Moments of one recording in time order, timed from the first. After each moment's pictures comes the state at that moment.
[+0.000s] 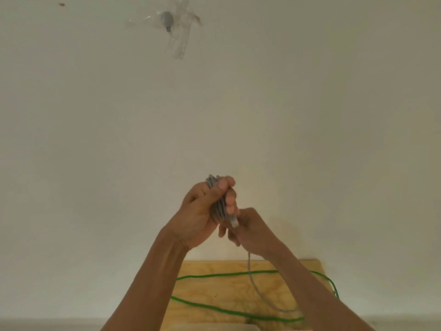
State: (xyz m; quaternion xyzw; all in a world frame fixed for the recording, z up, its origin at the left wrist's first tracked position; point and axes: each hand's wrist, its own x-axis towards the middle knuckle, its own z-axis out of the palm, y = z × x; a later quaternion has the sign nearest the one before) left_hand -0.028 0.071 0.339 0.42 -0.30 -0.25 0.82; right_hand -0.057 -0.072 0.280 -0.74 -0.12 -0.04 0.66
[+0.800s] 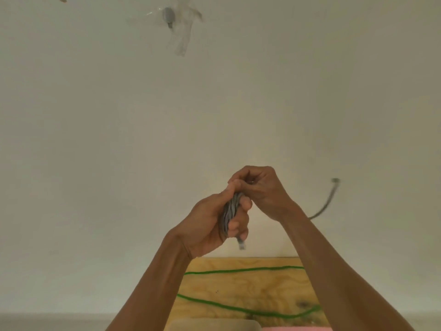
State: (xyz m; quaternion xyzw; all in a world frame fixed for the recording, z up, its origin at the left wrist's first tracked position) left_hand -0.042 0.069 0.333 0.45 -0.30 -0.39 0.75; right_hand -0.034 -0.098 0.335 -0.67 -0.19 -0.11 0.71
